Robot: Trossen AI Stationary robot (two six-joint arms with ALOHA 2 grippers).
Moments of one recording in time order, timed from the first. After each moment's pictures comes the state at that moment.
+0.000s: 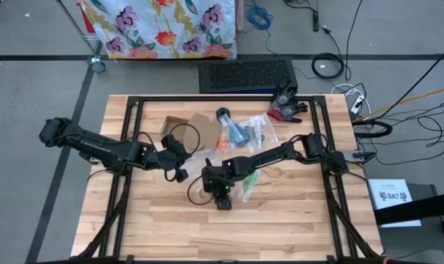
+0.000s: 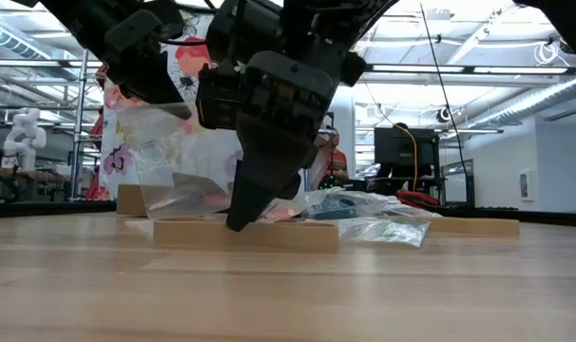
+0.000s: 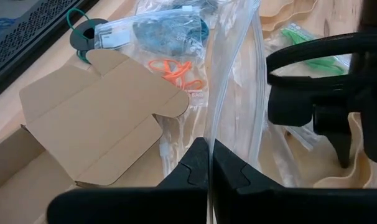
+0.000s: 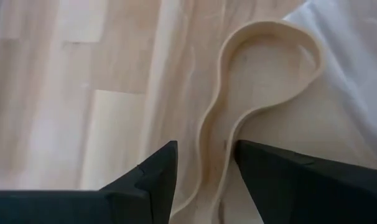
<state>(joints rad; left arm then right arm) -0.20 1.09 0.68 -0.38 -0.48 -0.41 0.13 2.23 1.62 -0.47 -0.35 0.15</state>
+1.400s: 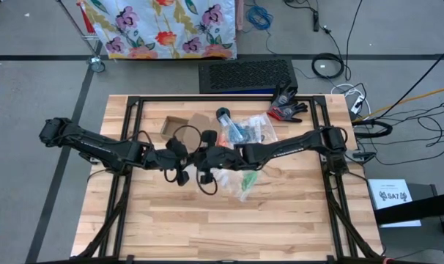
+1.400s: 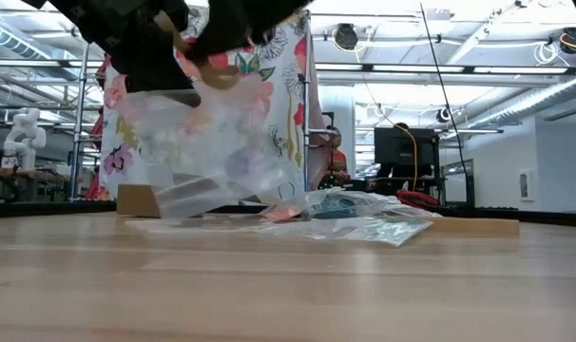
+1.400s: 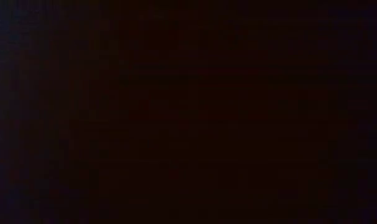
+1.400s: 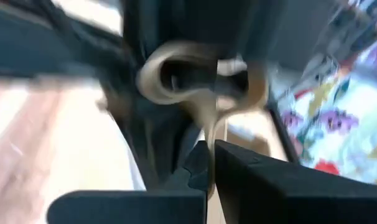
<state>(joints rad) -0.20 1.09 0.68 -0.28 -0.36 -0.47 0.13 1.99 1.61 -0.06 0.39 -0.31</state>
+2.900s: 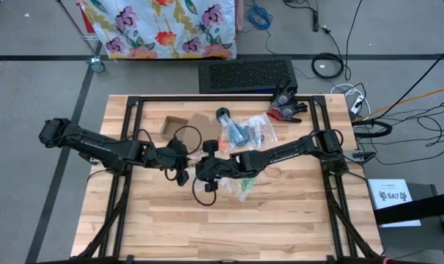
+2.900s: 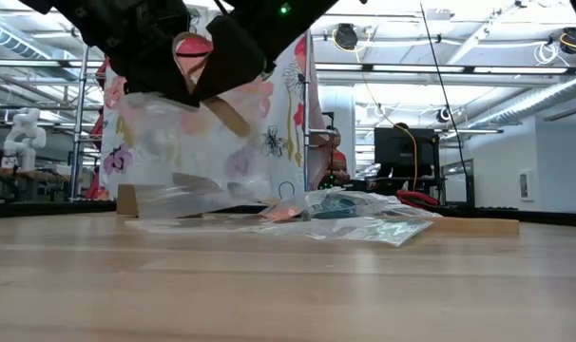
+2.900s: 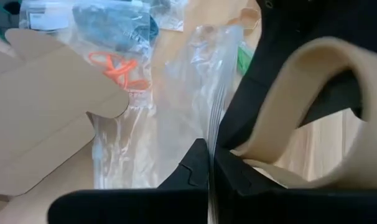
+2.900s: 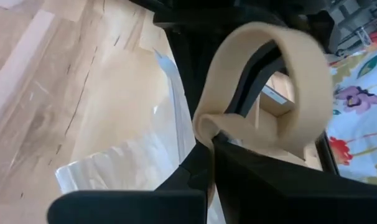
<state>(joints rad) -0.19 1.09 0.68 -0.26 -0.27 -0.52 0.15 2.05 1.62 -0.22 0.44 -0.28</state>
